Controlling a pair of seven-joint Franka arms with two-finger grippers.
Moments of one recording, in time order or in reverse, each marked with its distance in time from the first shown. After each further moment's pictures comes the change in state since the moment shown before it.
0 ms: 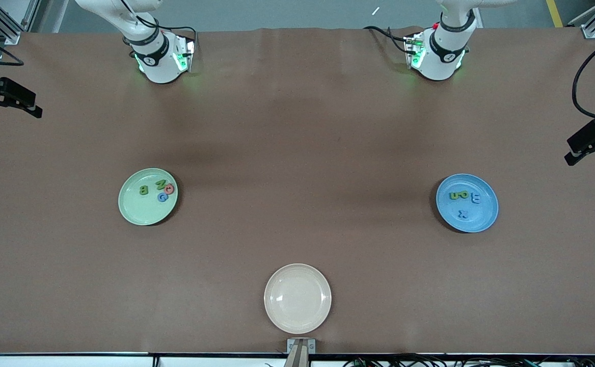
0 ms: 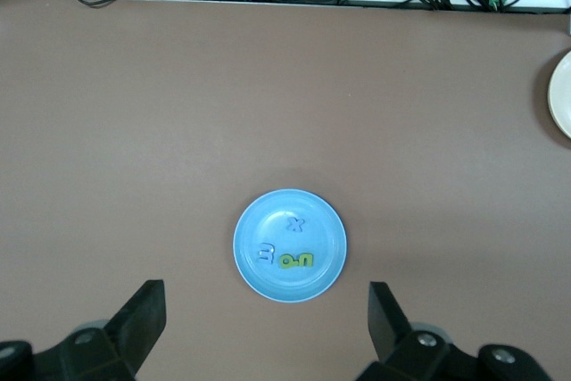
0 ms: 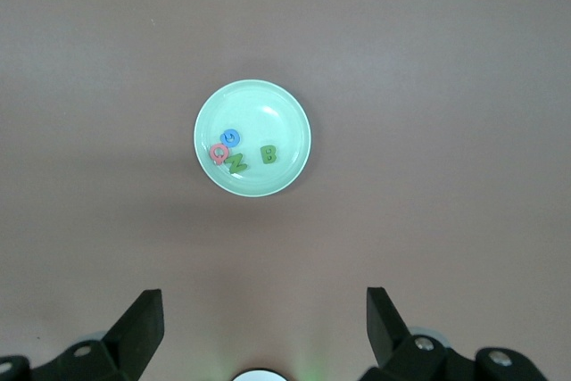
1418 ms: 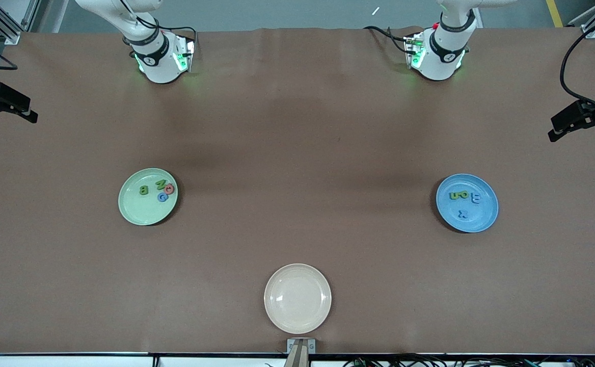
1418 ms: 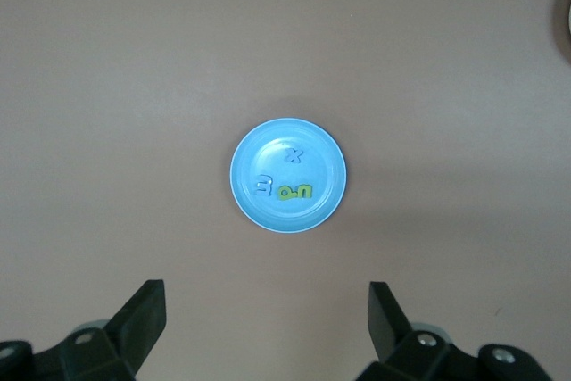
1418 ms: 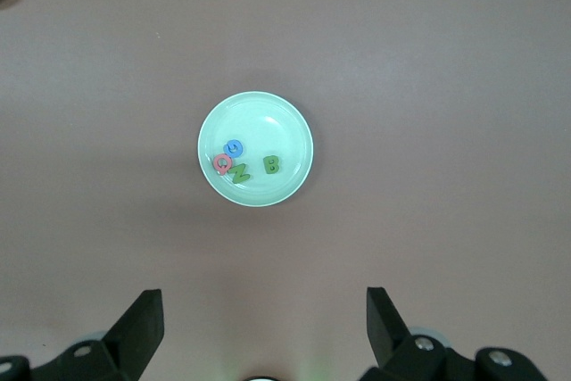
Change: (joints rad) left arm -0.001 -0.033 -0.004 -0.030 0.000 -0.155 0.000; right arm -0.002 0.040 -0.002 0.045 0.014 -0.003 -0.005
